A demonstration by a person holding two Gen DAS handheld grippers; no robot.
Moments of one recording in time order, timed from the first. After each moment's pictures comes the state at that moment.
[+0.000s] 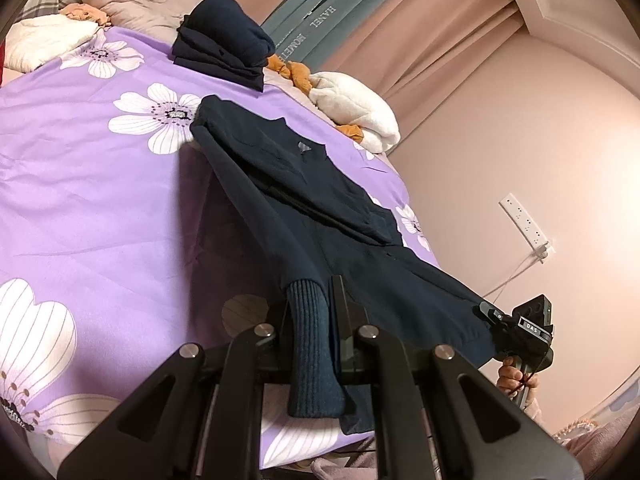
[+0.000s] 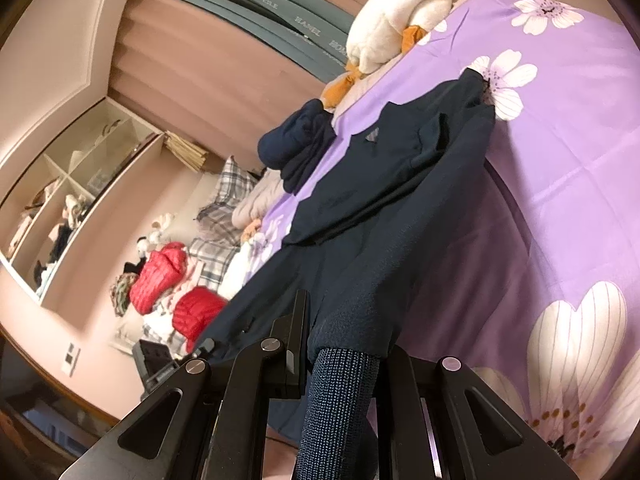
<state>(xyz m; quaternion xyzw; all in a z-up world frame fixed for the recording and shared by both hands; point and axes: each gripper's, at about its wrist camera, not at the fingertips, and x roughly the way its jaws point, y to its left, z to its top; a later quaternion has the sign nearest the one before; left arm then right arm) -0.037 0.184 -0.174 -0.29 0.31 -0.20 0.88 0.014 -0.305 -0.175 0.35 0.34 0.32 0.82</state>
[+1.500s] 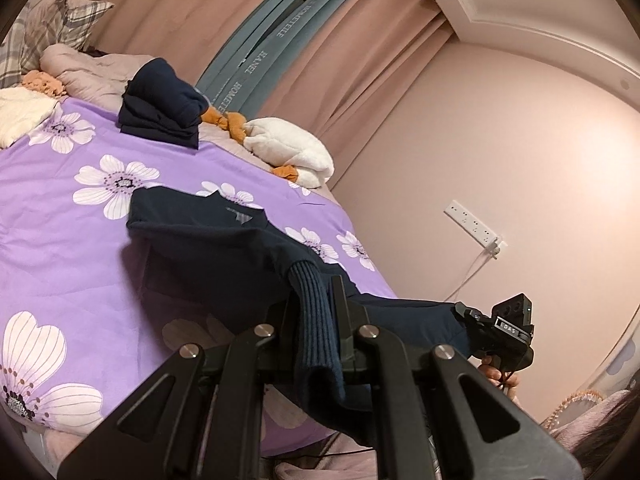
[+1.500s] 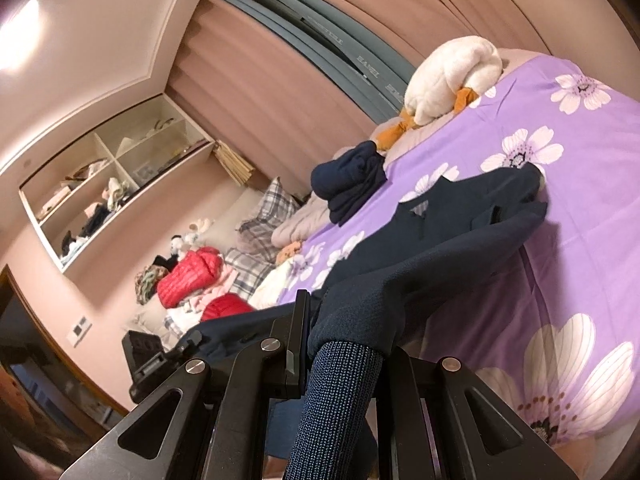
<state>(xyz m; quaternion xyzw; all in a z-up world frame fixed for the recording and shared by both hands) -0.109 0.154 -0.091 -0.26 0.21 -0.26 0.91 -0.021 -0.333 -0.119 0.31 0.24 0.36 0.84</state>
